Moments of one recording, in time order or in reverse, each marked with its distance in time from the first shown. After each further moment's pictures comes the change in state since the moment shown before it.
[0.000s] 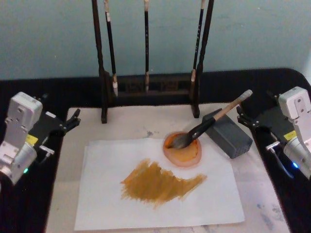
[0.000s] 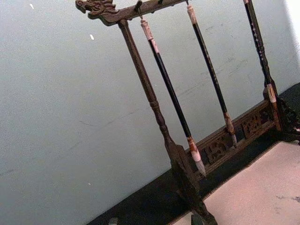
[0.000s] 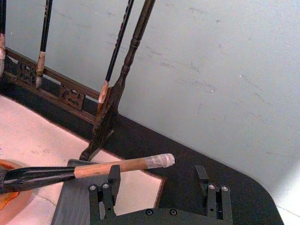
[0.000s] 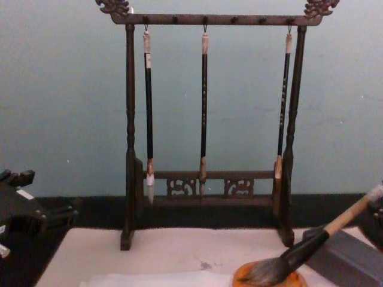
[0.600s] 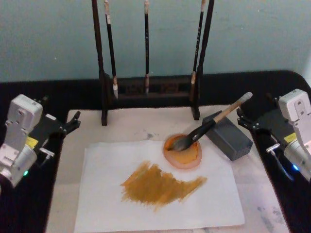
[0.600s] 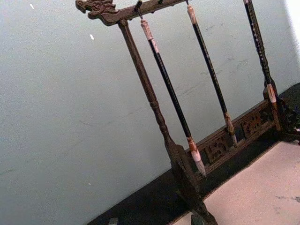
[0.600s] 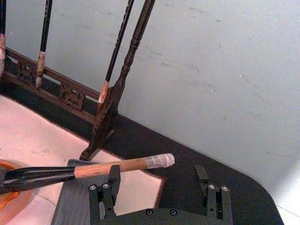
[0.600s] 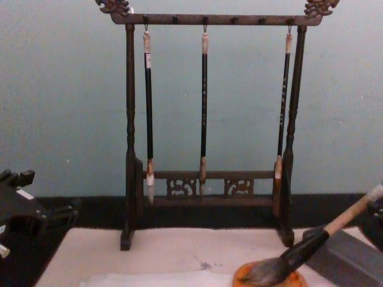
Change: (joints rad) left arm 0.000 0.000 0.000 0.000 0.000 0.000 0.000; right arm 0.000 0.000 0.000 0.000 0.000 0.000 0.000
